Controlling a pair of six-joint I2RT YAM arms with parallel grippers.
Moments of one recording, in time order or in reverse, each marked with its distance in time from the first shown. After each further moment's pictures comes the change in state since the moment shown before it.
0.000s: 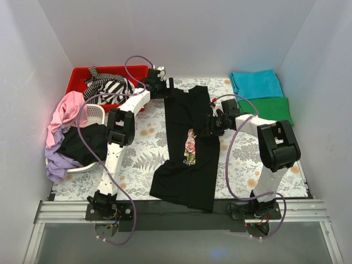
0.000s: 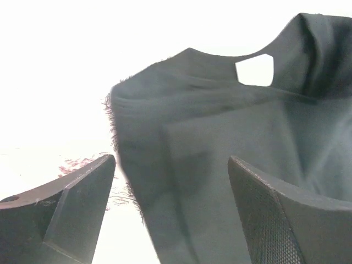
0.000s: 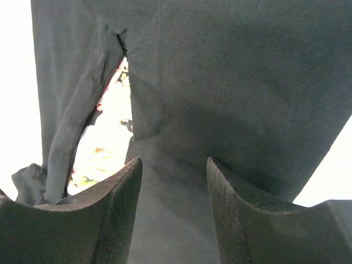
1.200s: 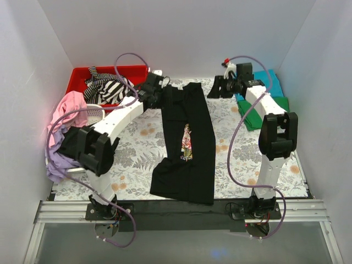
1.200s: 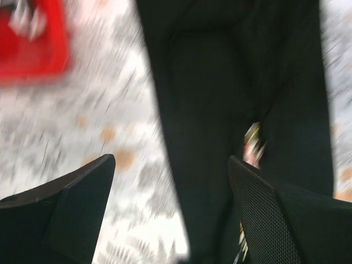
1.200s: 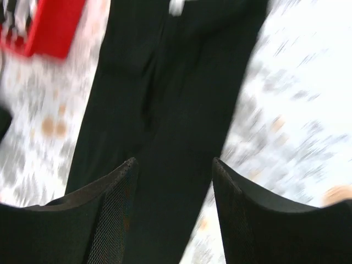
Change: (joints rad) left arm -0.186 -0.824 -0.744 -0.204 -0.394 -0.098; right arm -0.154 0.188 0.705 -0.201 -0.043 -0.108
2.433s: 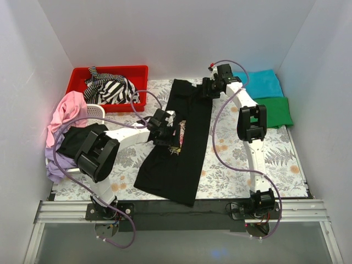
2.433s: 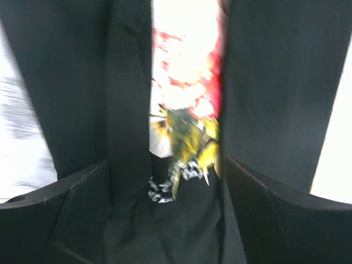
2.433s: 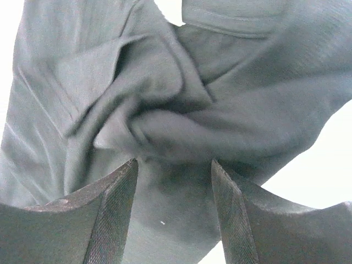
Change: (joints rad) left arm -0.077 0.024 -0.435 0.293 0.353 -0.013; right arm 0.071 0.530 0.497 -0.173 0.180 0.066
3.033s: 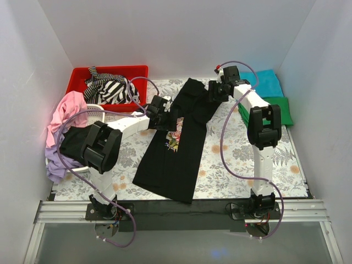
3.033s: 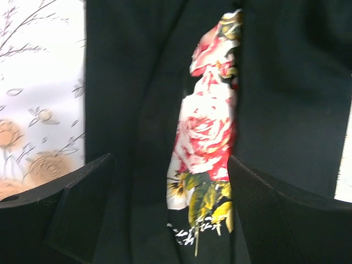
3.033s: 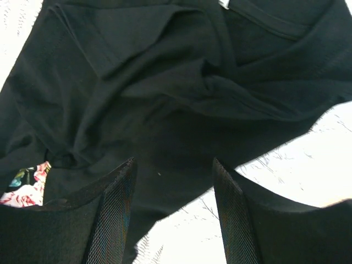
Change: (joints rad) left arm 0.065 0.111 0.198 -0.008 -0.119 0.099; right arm -0.012 -0.315 -0.396 0.093 0.088 -0.046
